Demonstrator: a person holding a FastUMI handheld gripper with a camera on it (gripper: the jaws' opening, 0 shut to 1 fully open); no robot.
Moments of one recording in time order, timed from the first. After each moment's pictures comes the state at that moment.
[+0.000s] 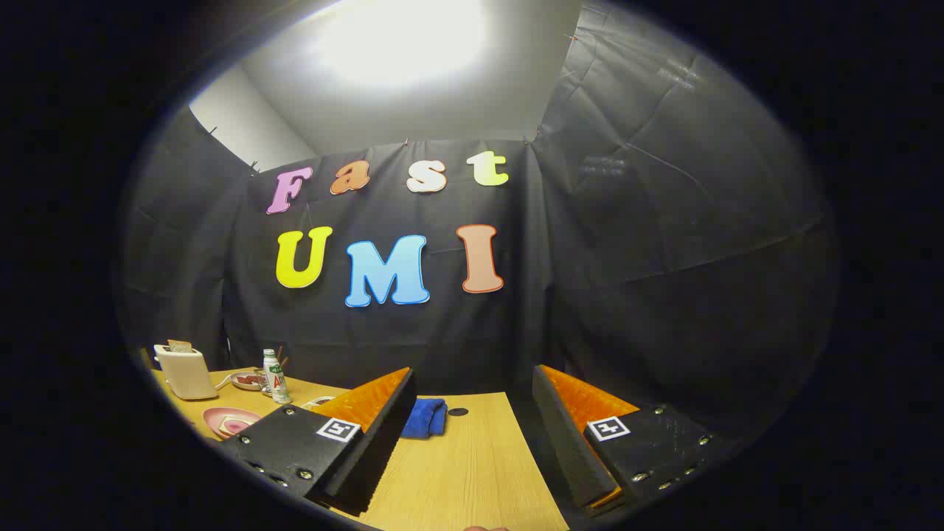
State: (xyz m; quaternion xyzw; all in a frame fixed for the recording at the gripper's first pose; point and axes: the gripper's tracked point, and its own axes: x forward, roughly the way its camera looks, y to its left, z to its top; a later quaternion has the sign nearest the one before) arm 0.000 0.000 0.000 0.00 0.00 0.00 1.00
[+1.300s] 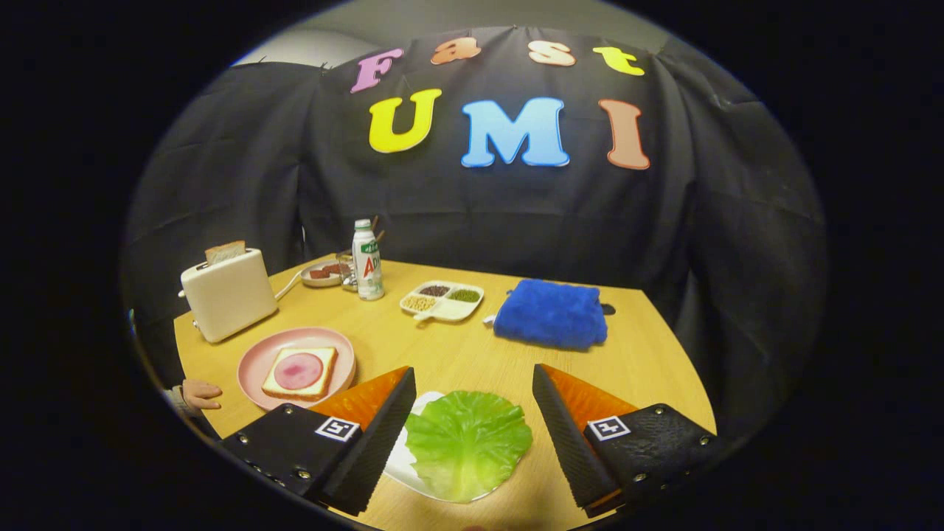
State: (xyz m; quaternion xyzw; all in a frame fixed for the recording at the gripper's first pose) arm 0.034 0.235 -0.185 -0.06 0.29 0.17 0.94
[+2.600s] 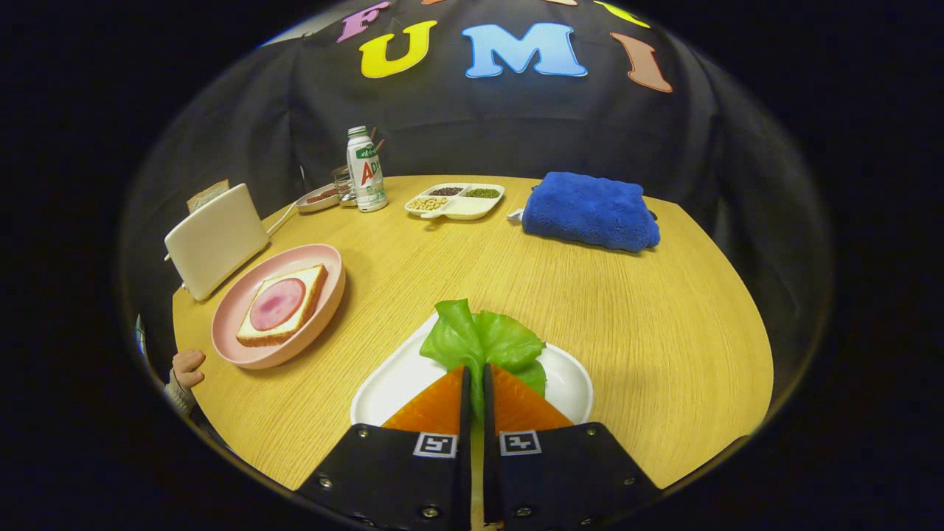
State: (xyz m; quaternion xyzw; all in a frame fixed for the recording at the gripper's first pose) arm 0.015 0.250 -0.270 -0.06 0.42 0.17 0.89
